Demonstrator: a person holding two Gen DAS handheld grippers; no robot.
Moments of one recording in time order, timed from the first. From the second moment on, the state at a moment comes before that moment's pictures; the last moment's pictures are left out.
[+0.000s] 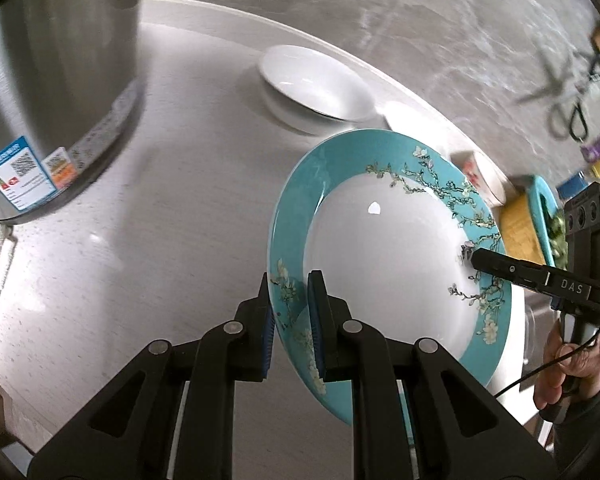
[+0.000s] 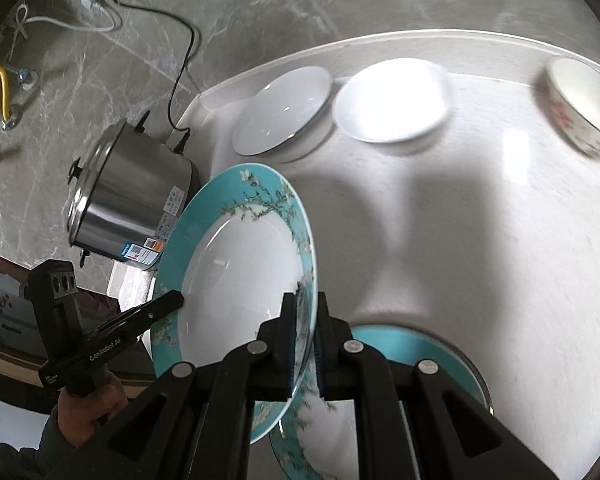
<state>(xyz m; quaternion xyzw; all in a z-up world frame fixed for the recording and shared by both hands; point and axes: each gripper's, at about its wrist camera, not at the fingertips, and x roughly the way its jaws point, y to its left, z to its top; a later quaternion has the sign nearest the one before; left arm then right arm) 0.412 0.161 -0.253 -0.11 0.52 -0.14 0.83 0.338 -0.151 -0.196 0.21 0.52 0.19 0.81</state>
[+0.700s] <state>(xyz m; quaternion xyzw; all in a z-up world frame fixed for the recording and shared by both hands) 0.336 0.064 -0.290 -0.03 0.56 -0.20 0.80 0.232 -0.225 -0.241 0.24 0.51 0.11 0.82</state>
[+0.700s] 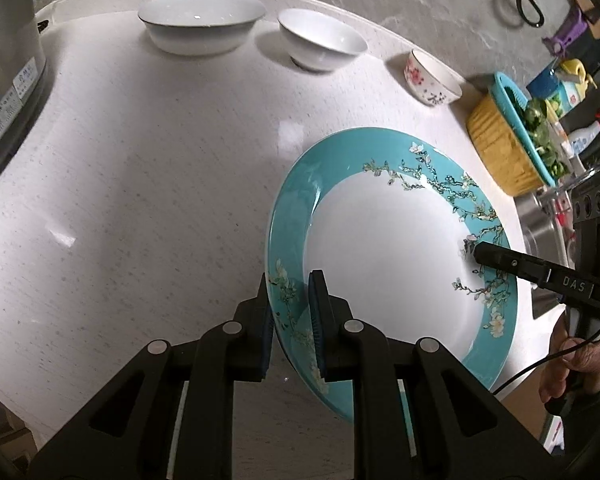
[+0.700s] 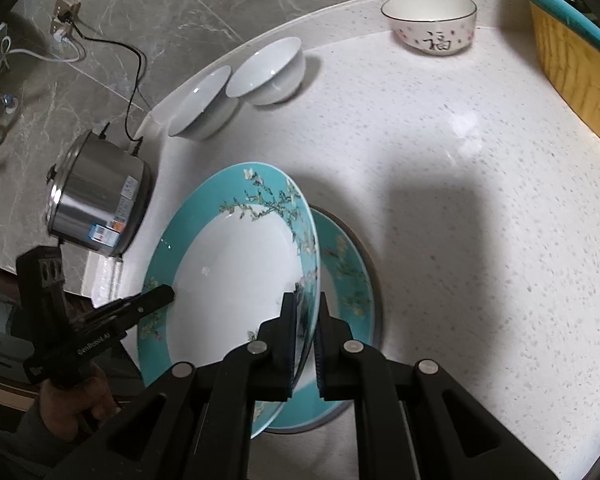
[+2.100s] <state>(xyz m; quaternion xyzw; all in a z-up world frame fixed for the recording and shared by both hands) 0.337 0.042 -0.320 0.04 0.56 -0.18 0.81 0.208 -0.178 -0.255 0.01 0.48 0.06 0.87</state>
